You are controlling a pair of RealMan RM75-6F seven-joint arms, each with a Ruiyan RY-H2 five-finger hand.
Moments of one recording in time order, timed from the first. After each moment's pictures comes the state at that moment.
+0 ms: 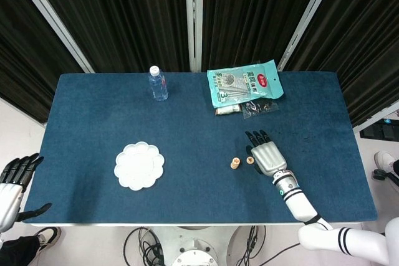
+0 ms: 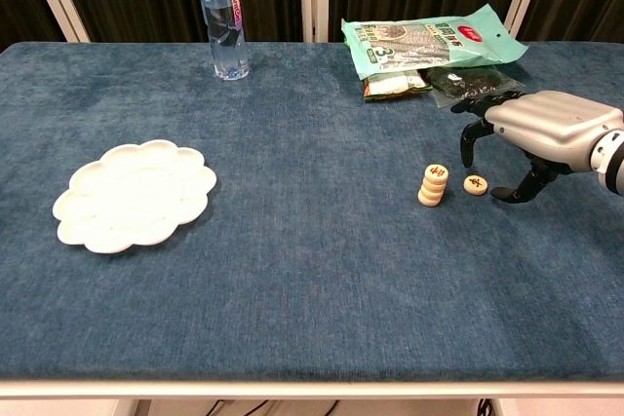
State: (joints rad) left arm -0.04 -0.96 0.05 -1.68 1.66 1.55 -0.15; right arm 0.64 -1.54 0.06 -1.46 -1.10 0.99 -0.54
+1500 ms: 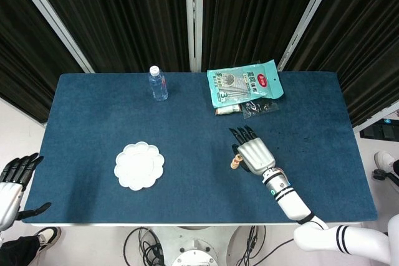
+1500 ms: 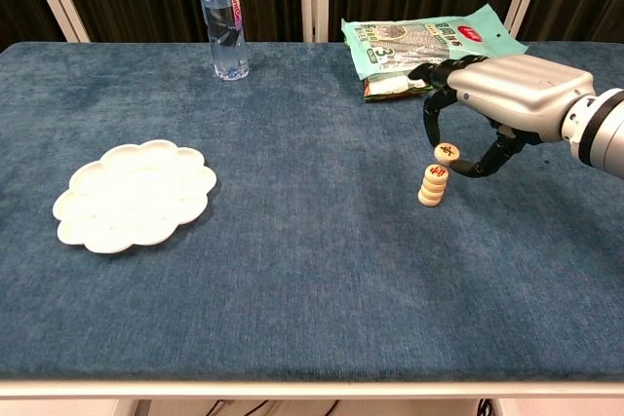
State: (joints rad) left arm -0.04 -0.96 0.05 -1.67 1.64 1.53 -0.16; right arm 0.67 -1.51 0.10 -1.59 -1.17 1.01 -0.57
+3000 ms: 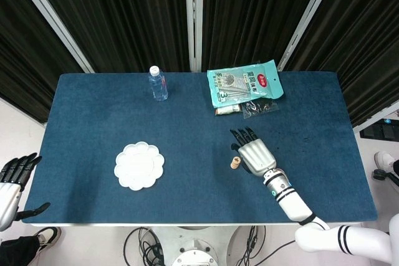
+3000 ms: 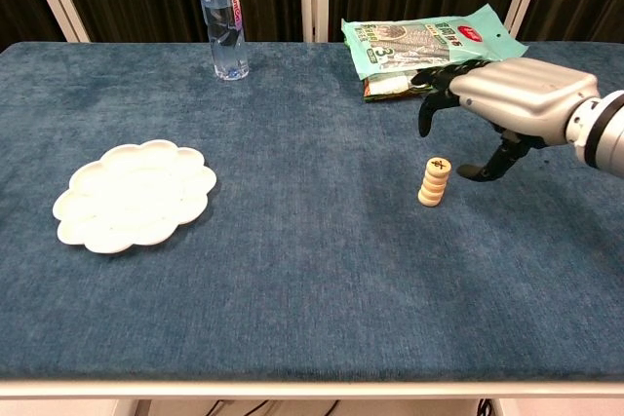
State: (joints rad) left arm -0.04 -0.95 0.05 -1.67 1.65 1.54 -0.17; right arm 0.68 -1.48 0.08 -1.61 -1.14 1.01 -0.59
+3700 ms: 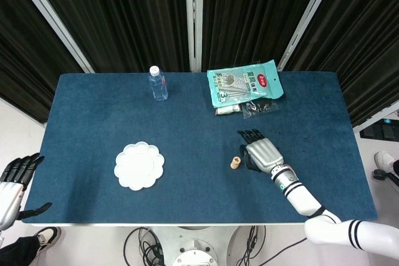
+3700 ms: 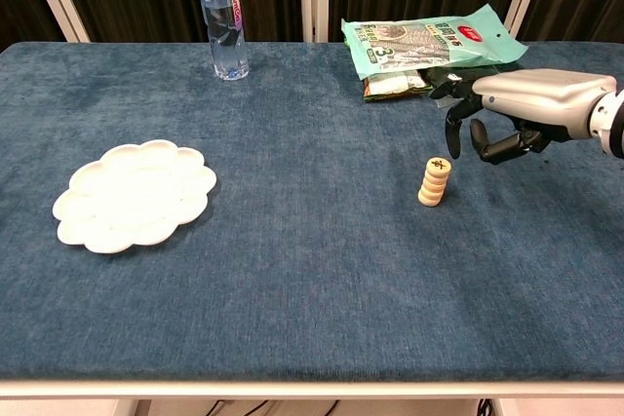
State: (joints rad) left arm -0.05 -0.96 0.05 -1.66 1.65 1.52 -0.18; right arm 0.70 -1.40 0.10 -1.61 -1.07 0.86 -0.39
